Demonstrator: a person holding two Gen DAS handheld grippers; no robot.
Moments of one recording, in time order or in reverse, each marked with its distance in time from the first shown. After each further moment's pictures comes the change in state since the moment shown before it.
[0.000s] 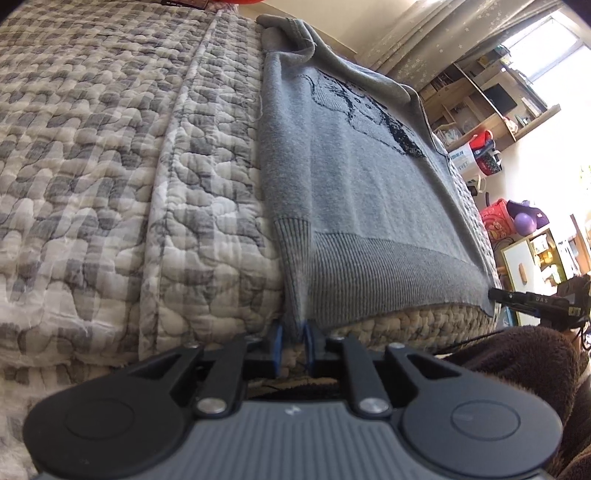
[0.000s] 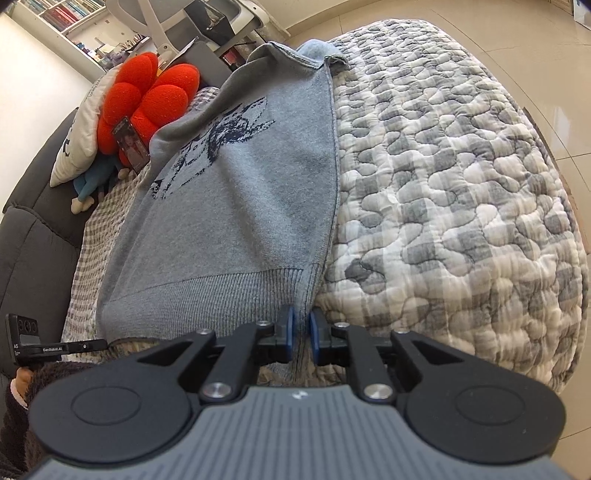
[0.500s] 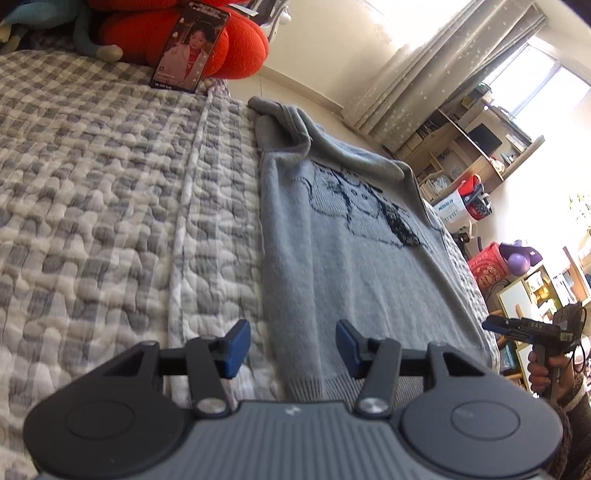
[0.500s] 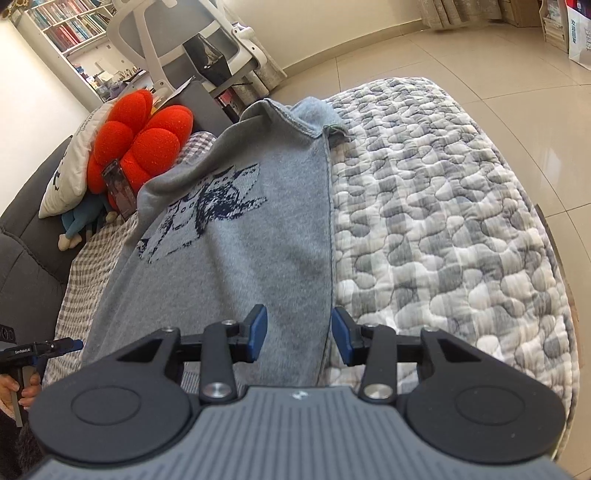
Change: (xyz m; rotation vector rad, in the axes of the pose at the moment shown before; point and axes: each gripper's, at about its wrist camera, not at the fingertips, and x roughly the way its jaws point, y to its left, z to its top) left arm 0.000 0.013 0.071 0.015 -0.222 -0.020; right arm 0.018 -0.005 0.051 -0.019 -0.151 -0.048
